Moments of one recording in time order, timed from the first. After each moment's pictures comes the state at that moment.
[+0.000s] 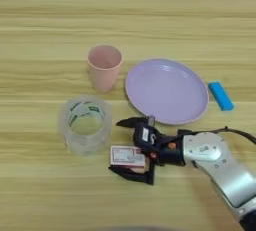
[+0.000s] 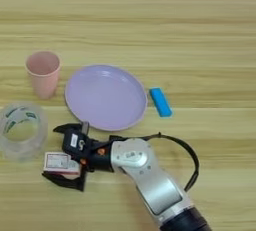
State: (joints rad) arm -0.03 -0.40 0.40 -0.08 -0.05 0.09 0.85
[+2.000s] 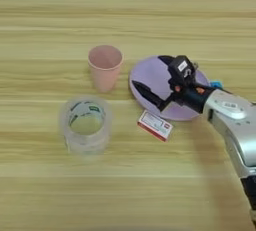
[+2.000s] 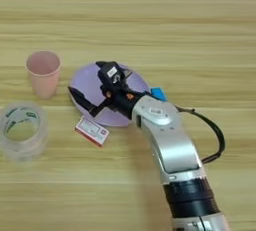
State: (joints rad) arm -0.21 -0.31 0.07 -0.08 0.11 0.30 0.63
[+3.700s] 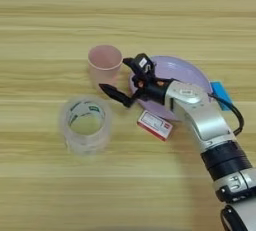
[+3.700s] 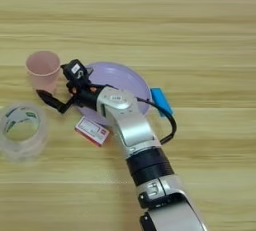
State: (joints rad) arm -0.39 -0.18 0.19 0.24 0.08 0.20 0.70
